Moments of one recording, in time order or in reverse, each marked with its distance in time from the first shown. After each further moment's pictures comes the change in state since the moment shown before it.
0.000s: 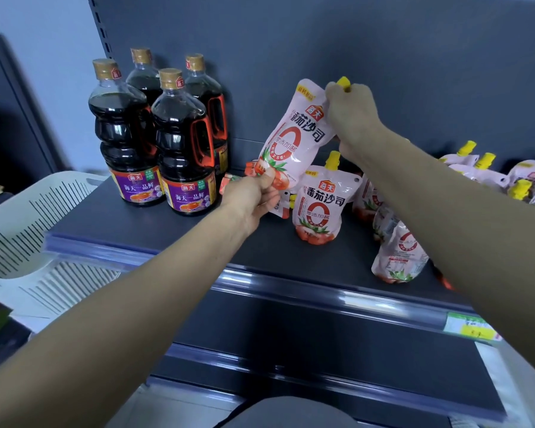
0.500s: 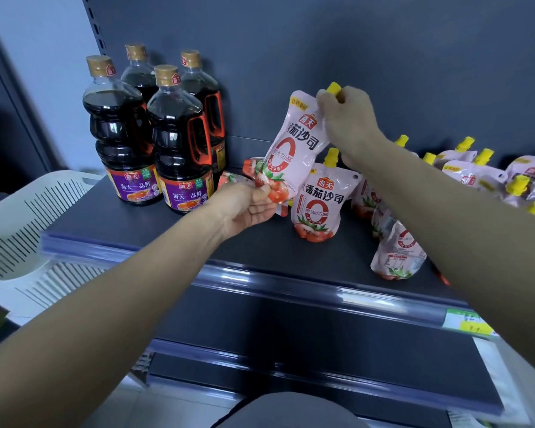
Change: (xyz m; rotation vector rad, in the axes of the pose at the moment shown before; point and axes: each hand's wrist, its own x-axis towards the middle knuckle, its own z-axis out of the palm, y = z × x) left_hand -0.006 0.004 -0.022 0.202 -0.180 -0.092; right_hand -0.004 0.016 -0.009 -0.201 -0.056 -0.164
